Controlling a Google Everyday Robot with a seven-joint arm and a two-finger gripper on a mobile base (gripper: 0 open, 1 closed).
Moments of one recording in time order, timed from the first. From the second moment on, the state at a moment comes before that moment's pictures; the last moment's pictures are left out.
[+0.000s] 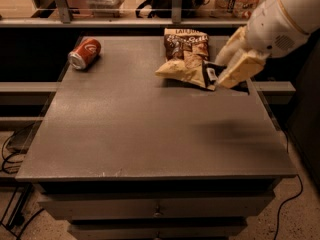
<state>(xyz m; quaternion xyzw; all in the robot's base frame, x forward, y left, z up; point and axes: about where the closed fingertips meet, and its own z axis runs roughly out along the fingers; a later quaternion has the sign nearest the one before) 0.524 -0.133 0.970 -0.66 0.69 0.08 0.29</state>
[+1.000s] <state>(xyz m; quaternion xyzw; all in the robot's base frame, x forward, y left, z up) 0.539 -0.092 0.968 -0.63 0.68 0.15 0.34</state>
